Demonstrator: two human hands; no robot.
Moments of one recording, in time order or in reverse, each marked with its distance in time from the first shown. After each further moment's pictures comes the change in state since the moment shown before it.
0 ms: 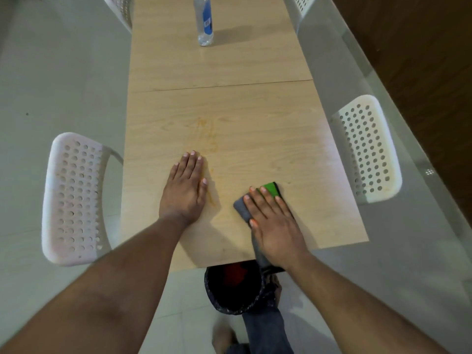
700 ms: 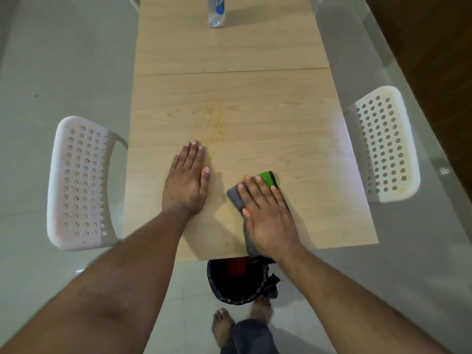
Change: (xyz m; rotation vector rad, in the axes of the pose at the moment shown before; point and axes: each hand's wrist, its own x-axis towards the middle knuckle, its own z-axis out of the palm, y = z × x) left_hand -0.002 -0.004 0.004 -0.035 0.036 -0.064; right_hand 0.022 -0.022 0.001 0.039 0.010 0.004
